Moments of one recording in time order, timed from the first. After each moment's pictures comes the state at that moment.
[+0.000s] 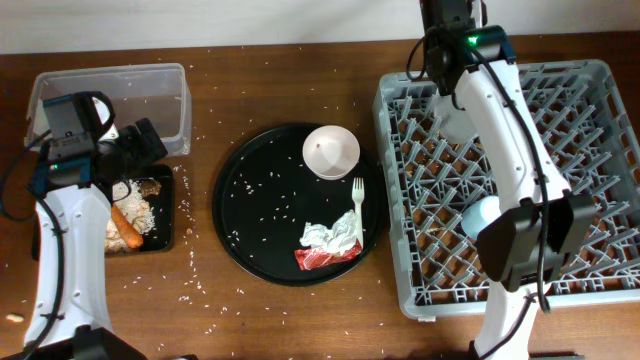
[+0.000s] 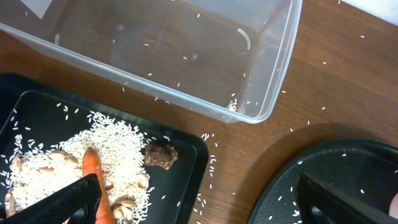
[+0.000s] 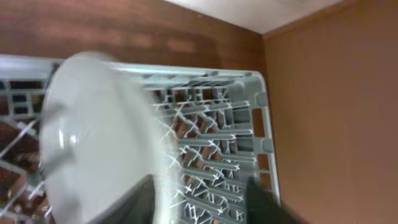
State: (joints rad) left arm 0.25 1.52 1.30 -0.69 0.02 -0.18; right arm 0.18 2.09 2.14 -1.12 0.76 -0.08
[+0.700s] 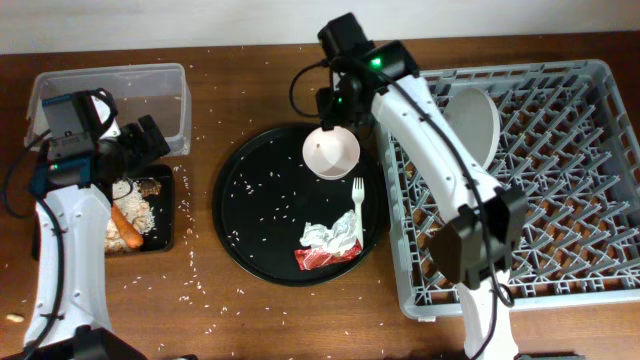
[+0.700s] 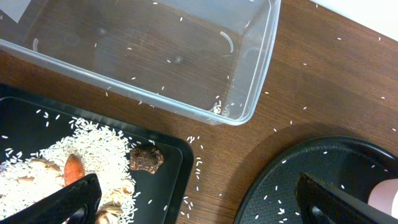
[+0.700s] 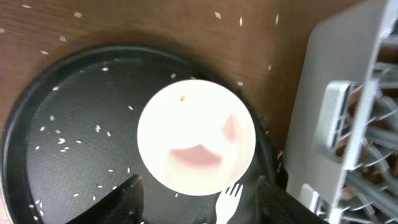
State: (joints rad) left arm 0.25 1.52 1.30 -0.67 0.07 -0.18; right arm 0.46 2.24 2.28 -1.26 -0.01 0.29
